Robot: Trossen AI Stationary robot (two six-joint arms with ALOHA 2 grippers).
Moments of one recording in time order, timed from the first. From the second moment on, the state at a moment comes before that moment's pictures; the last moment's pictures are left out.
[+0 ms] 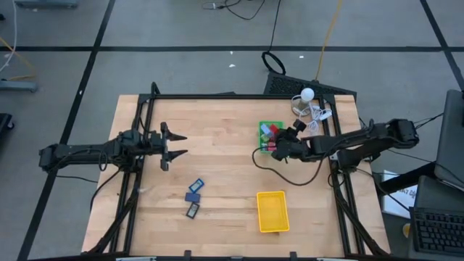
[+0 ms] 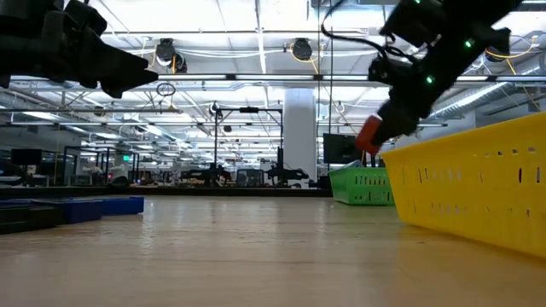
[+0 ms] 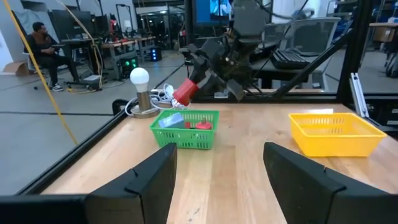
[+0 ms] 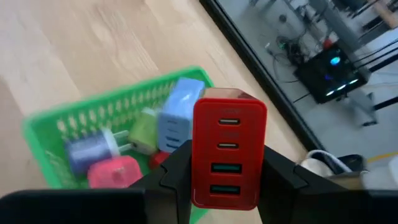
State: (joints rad) left arm 0.14 0.35 0.12 0.21 0.05 0.04; right arm 0.02 1.27 0.66 -0.33 0.81 0.23
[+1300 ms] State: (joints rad) left arm 0.14 0.35 0.12 0.21 0.05 0.05; right arm -0.09 1.24 0.44 0.36 0.46 0.09
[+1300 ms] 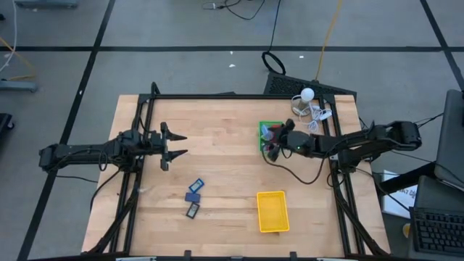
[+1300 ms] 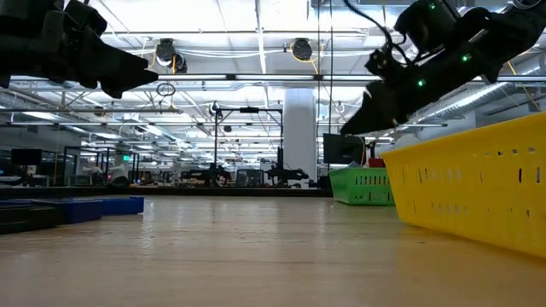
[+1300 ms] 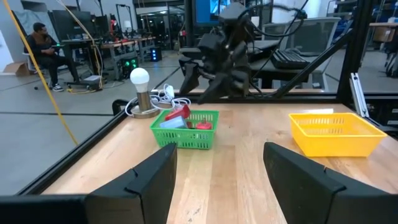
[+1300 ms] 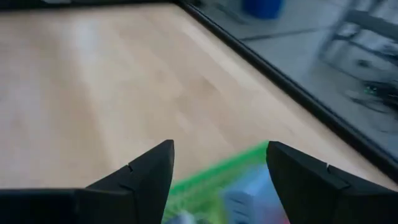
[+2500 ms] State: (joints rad) left arm 0.14 0.37 0.12 0.32 0.02 -0.26; right arm -0.08 1.25 0.44 0.69 -0.03 0.19
